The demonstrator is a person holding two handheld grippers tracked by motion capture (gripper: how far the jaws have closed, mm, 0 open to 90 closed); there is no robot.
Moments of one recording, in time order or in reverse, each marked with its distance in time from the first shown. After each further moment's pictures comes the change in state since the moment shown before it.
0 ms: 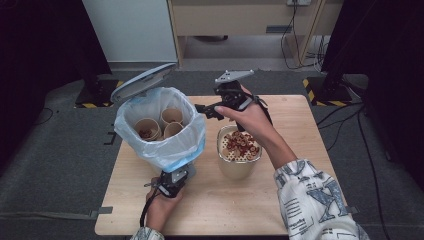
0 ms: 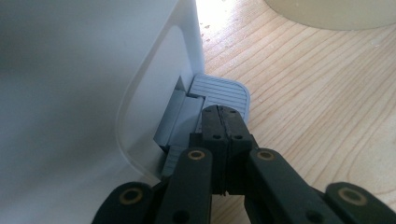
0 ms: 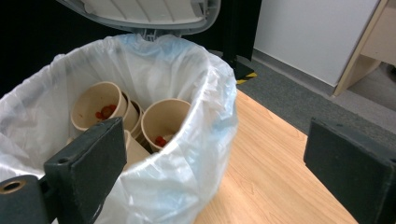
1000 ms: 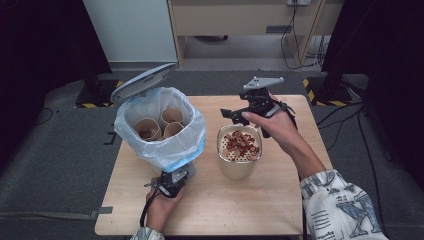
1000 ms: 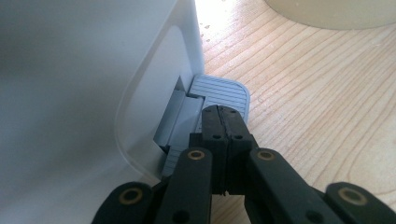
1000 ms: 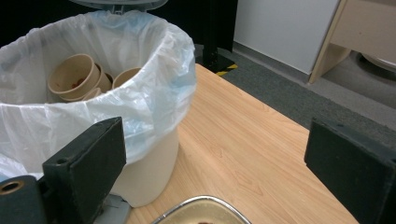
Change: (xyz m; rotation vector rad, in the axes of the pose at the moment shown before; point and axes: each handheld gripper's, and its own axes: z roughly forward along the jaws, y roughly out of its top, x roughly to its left) left arm -0.001 0.000 0.000 -0.001 0.005 0.002; right arm -0.027 -0.034 -0.053 0.010 -0.071 0.022
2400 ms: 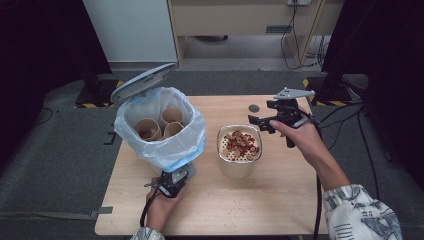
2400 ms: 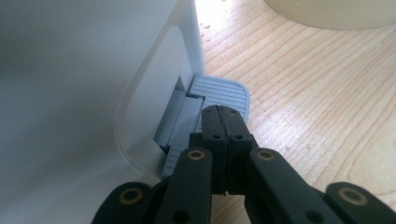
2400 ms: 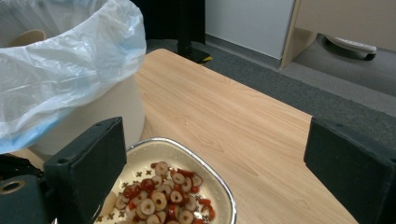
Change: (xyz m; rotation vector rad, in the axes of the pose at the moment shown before) left arm 0.000 0.000 0.000 -0.004 0.002 0.011; right arm -0.040 -0.052 -0.046 -0.004 -0.095 0.070
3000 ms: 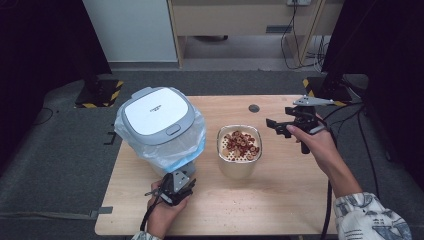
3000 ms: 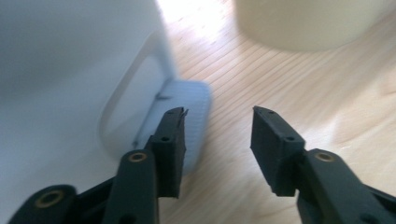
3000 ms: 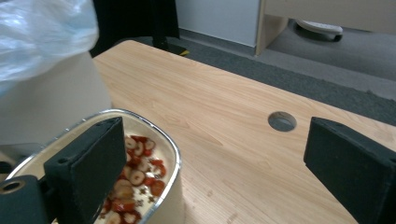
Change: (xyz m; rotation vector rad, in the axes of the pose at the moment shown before) left arm -0.025 0.008 -0.026 -0.067 -0.008 0.016; right arm -0.036 -0.037 -0.020 0.010 -0.094 0.078
